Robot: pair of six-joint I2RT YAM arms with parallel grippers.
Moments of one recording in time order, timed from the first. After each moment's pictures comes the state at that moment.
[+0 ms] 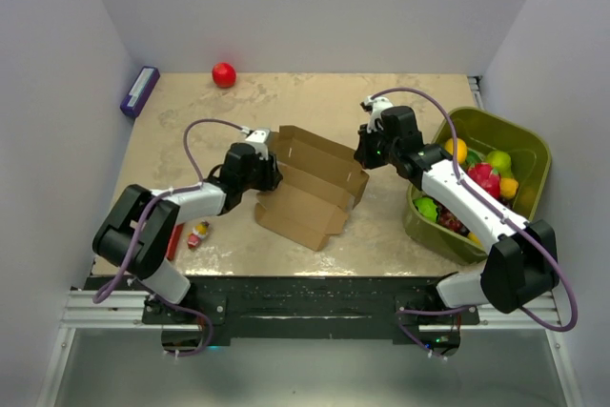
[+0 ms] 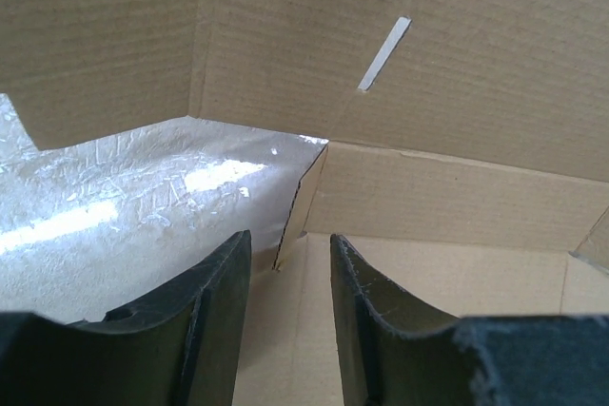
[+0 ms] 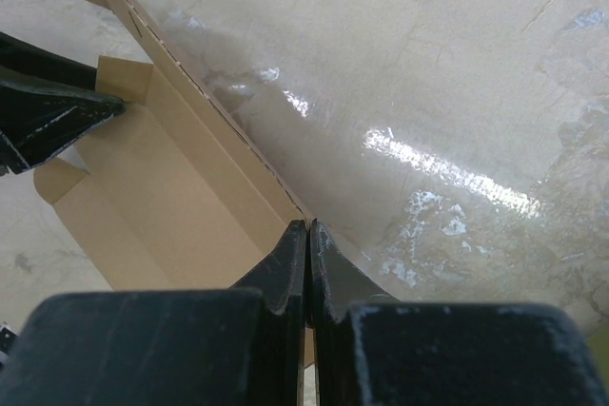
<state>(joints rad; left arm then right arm) -0.46 1.59 0.69 0.31 0.08 -0.30 0.43 1.38 1.09 -0.37 -0.09 0.17</state>
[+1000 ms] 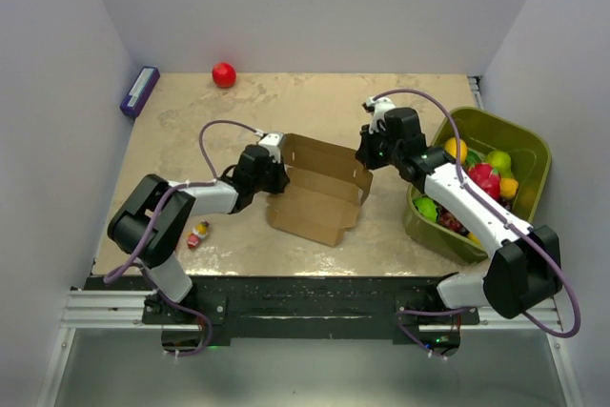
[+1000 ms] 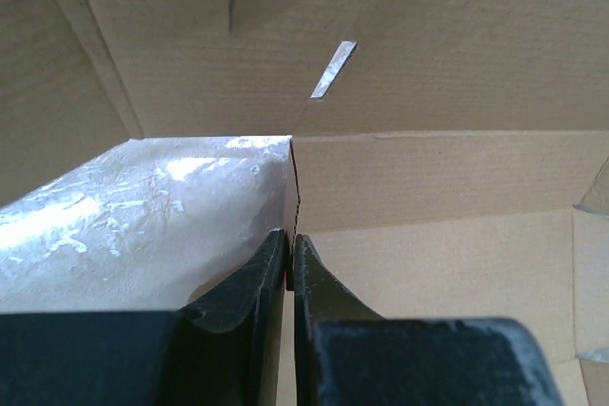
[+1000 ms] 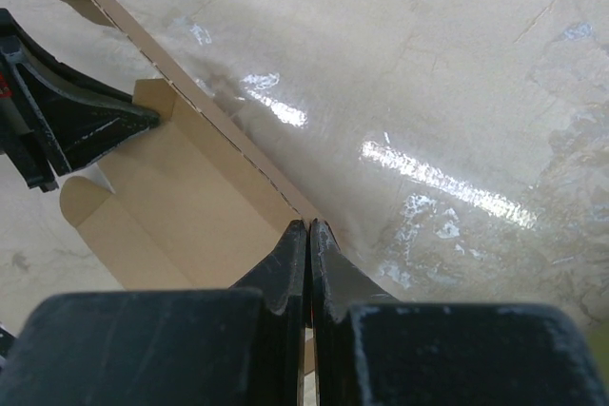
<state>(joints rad) -0.53 1.69 0.73 0.35 0.09 -0.33 0.43 1.35 1.07 -0.35 -0.10 0.16</state>
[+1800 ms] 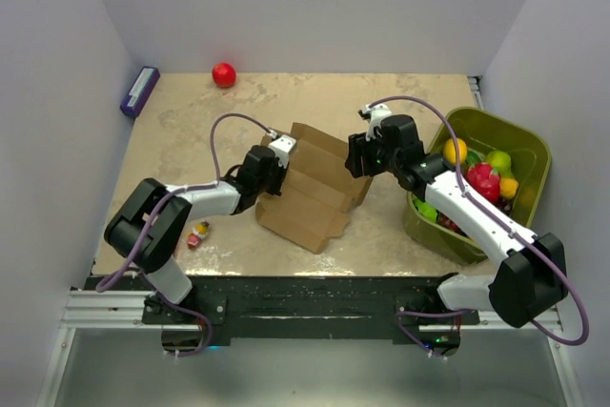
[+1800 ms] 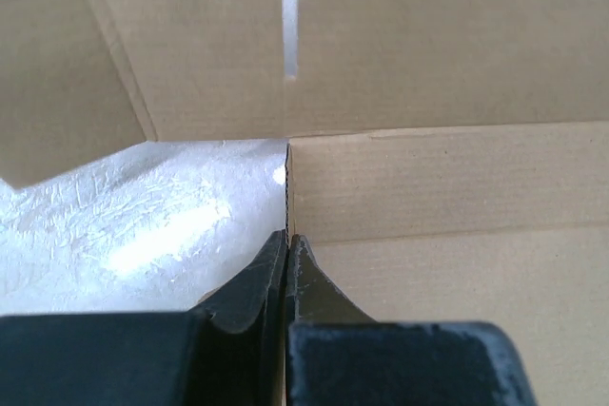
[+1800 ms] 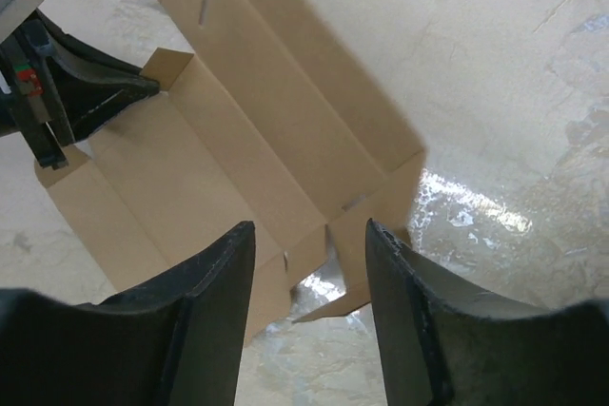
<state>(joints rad) -0.58 1.67 0.77 0.25 -0.06 -0.07 0.48 1.30 1.02 -0.34 -0.07 0.16</state>
